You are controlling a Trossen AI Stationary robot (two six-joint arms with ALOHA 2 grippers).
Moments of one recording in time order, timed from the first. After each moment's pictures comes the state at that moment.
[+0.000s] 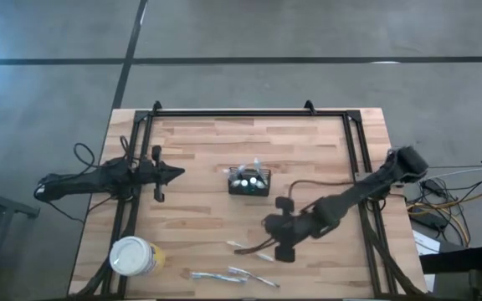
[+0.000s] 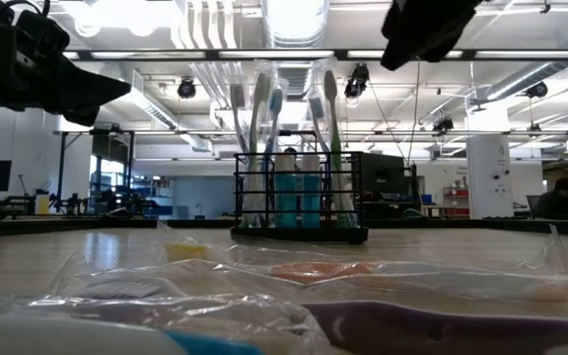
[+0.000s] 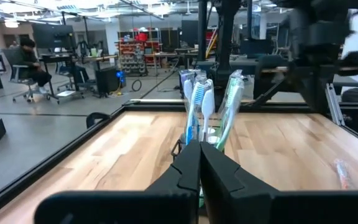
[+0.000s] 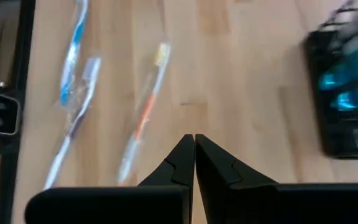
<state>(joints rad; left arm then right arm) 0.05 0.00 0.02 0.01 -0.09 0.03 0.51 1.69 1.29 -0.60 0.27 0.54</state>
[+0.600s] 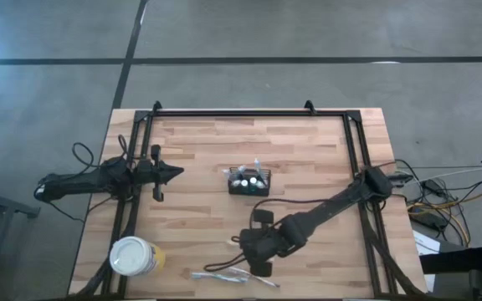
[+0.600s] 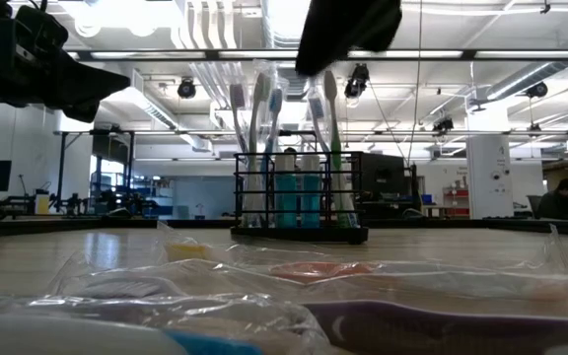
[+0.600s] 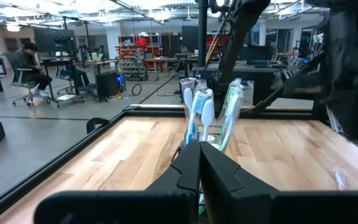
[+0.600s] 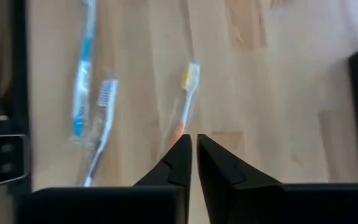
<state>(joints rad) 0.05 0.00 0.04 0.01 -0.09 0.02 0.49 2.06 1.78 -0.86 0.23 0.57</state>
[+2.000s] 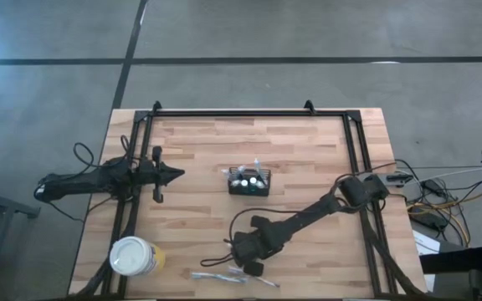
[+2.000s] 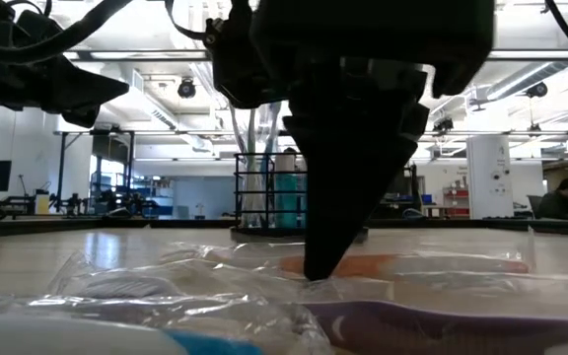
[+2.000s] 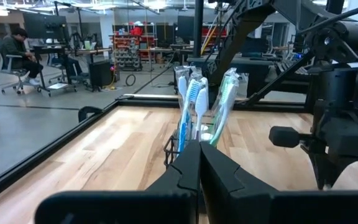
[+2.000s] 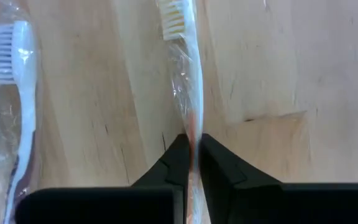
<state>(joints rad) 0.05 0.00 0.04 -0.03 -0.07 -0.01 0.45 2.30 1.78 -0.82 0.11 0.65</state>
